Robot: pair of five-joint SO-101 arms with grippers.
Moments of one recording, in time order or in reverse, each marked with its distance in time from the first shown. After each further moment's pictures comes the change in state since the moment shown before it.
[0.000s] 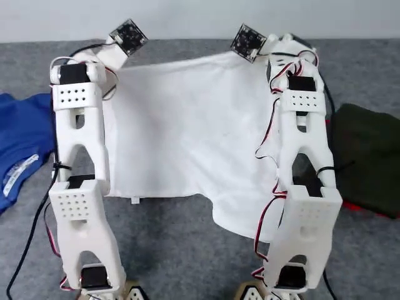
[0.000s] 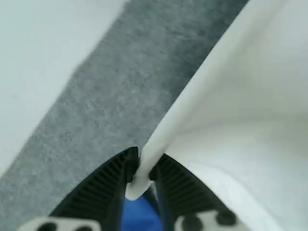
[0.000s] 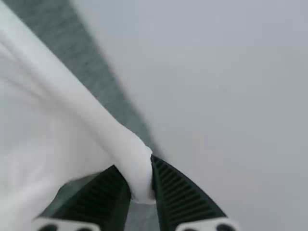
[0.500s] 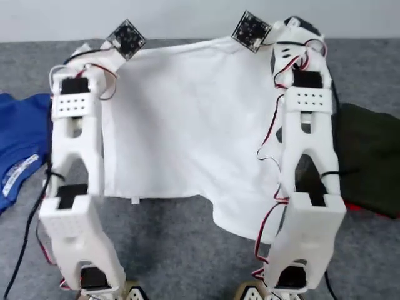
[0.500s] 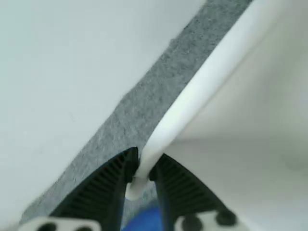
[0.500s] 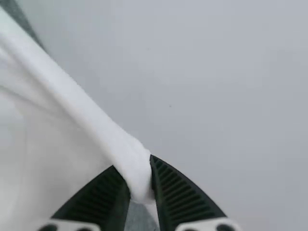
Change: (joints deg) left arm -1.0 -12.6 25.7 -29.2 0.1; right arm -0.1 -5.1 0.0 -7.7 -1.2
